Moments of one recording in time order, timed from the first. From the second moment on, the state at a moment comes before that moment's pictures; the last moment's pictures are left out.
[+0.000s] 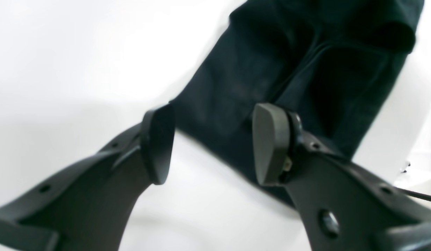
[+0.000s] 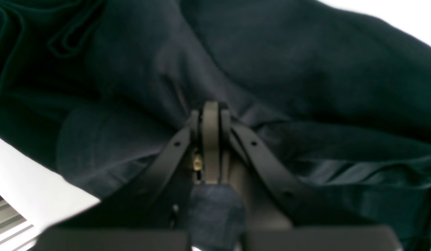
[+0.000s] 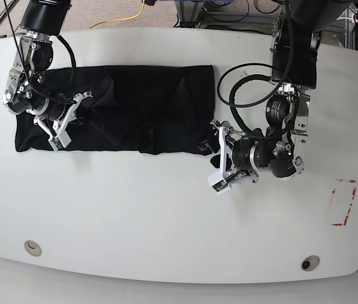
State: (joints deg) left arm -19.2 -6.2 8.0 85.8 -35.2 -41.8 77.6; right arm -3.3 18.3 21.5 91.2 36.8 40.4 -70.4
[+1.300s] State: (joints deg) left arm -24.4 -3.9 31.6 80.2 -62.8 -41.8 83.3; right arm -1.8 18.3 21.3 91.3 36.8 40.4 -70.4
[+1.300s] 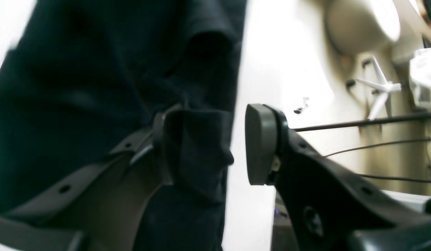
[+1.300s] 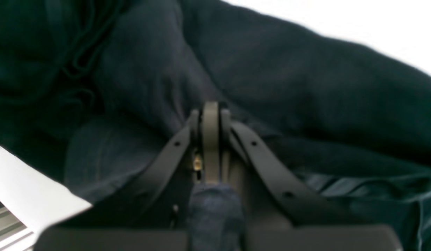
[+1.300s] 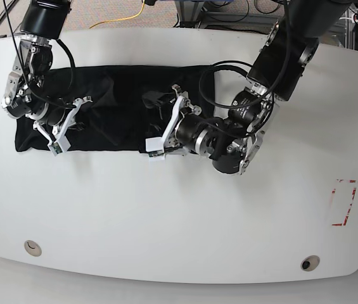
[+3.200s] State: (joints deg) left arm -8.6 -14.6 18.1 89.8 -38.2 -41.8 64.5; right arm 0.5 17.7 27.9 104.0 51.8 40.6 -71.1
